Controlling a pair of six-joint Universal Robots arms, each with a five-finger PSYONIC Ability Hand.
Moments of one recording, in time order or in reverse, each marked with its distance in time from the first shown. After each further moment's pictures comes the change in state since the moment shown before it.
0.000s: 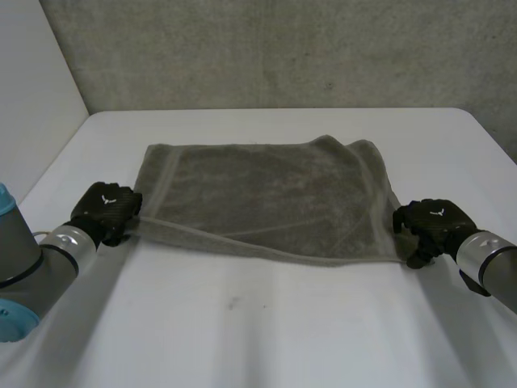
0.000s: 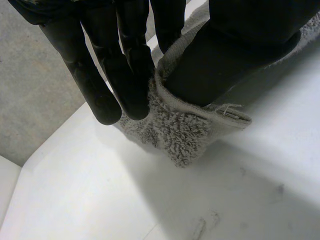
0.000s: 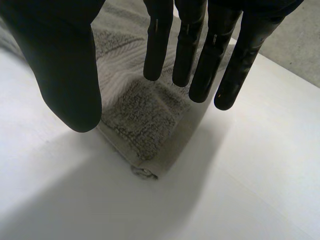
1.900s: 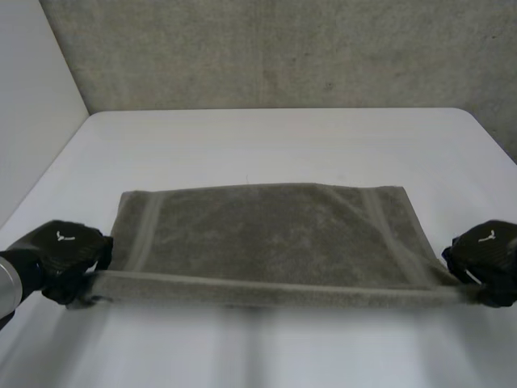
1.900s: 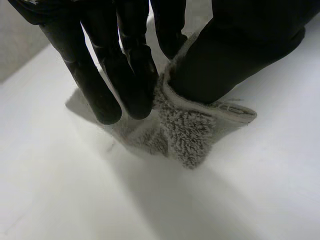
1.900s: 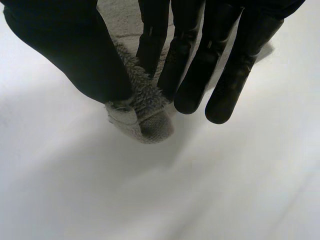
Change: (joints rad) left arm 0.140 0.518 -0.120 -0.776 0.074 0.161; right arm -0.141 -0.309 -0.068 0.790 0.034 -0.583; left_hand 0.000 0.000 0.000 0.000 0.000; right_hand 0.436 0.537 0.536 0.545 0.483
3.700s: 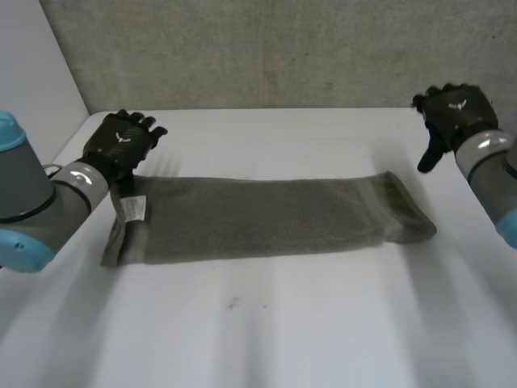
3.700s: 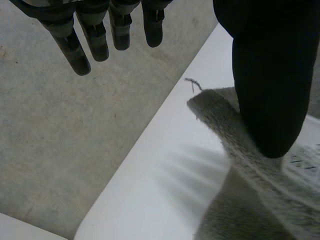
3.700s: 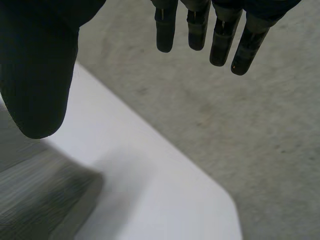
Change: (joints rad) left arm -0.242 -0.563 0.497 0.618 -0.094 -0.084; right arm 0.303 0.293 -0.371 -0.740 0.278 0.626; left_hand -1.028 -1.051 -1.049 -1.044 -1.017; right_hand -0.763 -0.935 -0.967 -0.957 -0.864
